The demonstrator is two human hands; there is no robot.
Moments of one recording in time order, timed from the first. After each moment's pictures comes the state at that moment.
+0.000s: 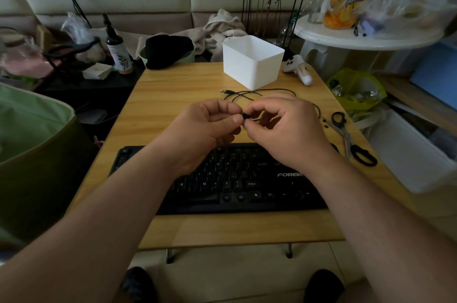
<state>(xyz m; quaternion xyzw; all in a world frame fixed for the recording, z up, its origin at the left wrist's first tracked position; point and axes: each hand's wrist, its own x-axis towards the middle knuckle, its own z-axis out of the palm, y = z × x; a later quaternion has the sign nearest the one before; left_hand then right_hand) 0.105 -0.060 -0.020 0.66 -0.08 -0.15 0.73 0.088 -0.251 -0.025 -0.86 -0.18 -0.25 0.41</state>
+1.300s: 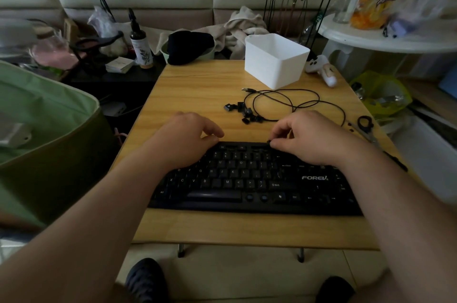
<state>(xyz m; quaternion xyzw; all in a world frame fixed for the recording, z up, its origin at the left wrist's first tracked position) 0.111 0.009 -0.025 0.97 -0.13 -0.04 0.18 0.109 -0.259 -0.018 -0.97 -0.13 0.05 0.20</state>
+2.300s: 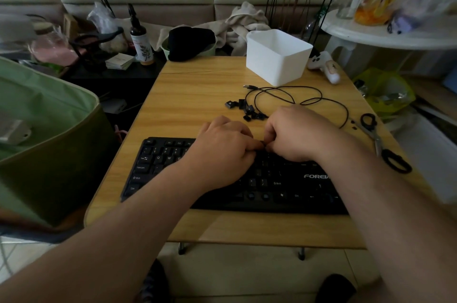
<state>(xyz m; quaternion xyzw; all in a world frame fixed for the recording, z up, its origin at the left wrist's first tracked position) 0.091 -0.044 -0.046 0.96 -0.26 0.02 0.11 0.115 -0.222 -0.009 -0.99 -0.10 0.08 0.07</state>
